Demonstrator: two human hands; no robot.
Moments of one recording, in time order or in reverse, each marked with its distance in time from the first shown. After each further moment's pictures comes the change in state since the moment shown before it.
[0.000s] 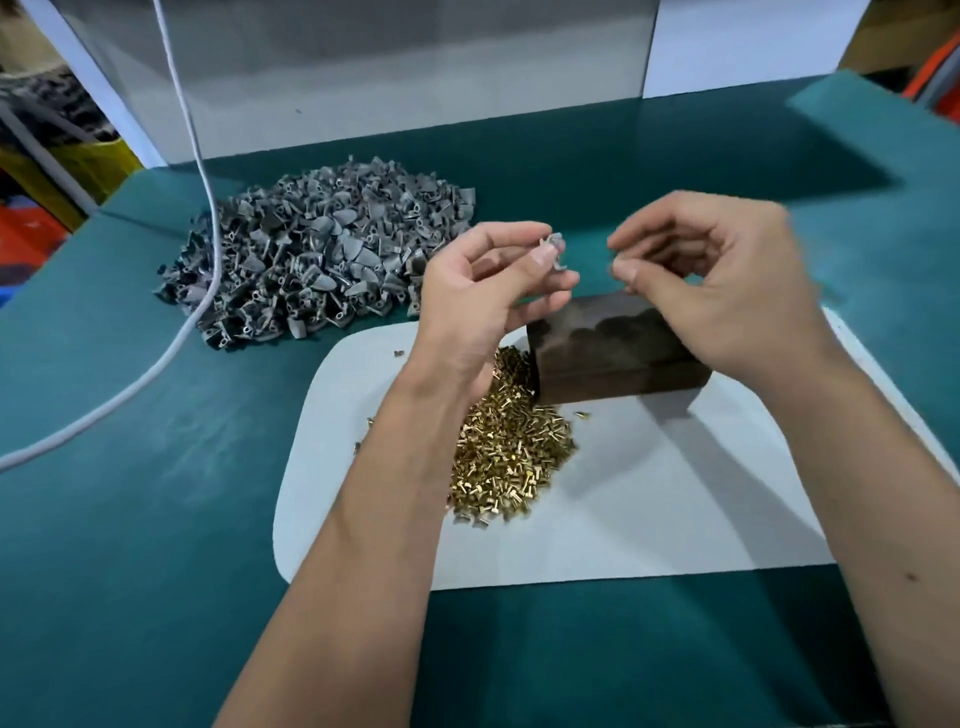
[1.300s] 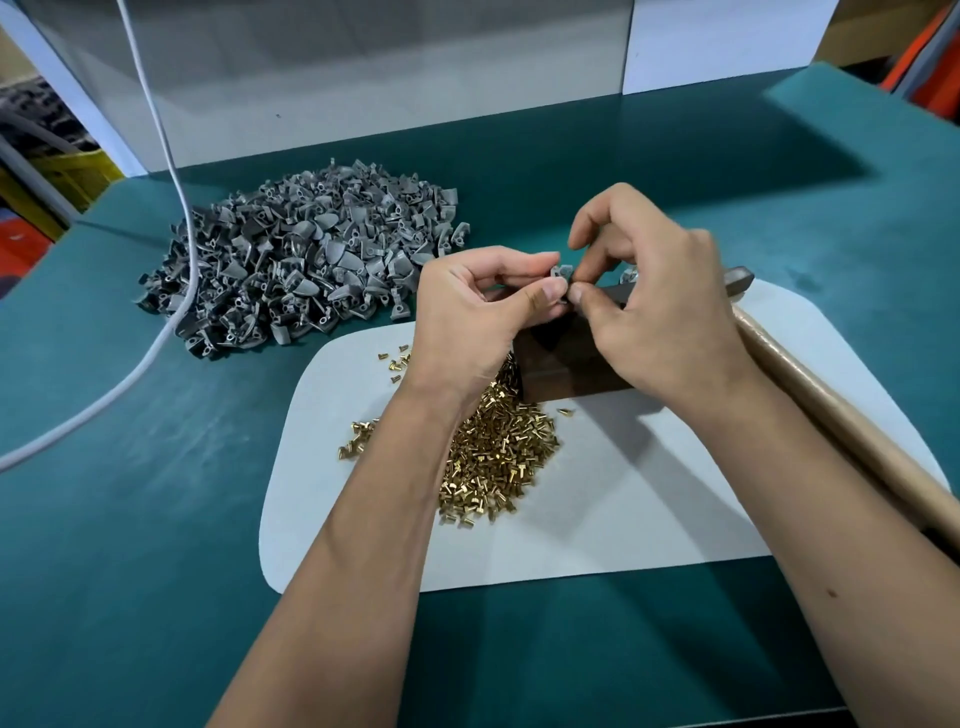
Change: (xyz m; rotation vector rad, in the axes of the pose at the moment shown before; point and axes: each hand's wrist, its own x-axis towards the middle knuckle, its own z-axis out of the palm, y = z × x) left_hand -0.009 -0.011 0.005 0.191 -0.072 0.117; right_hand -0.012 -0.019 0.022 -0.240 0.029 -0.042
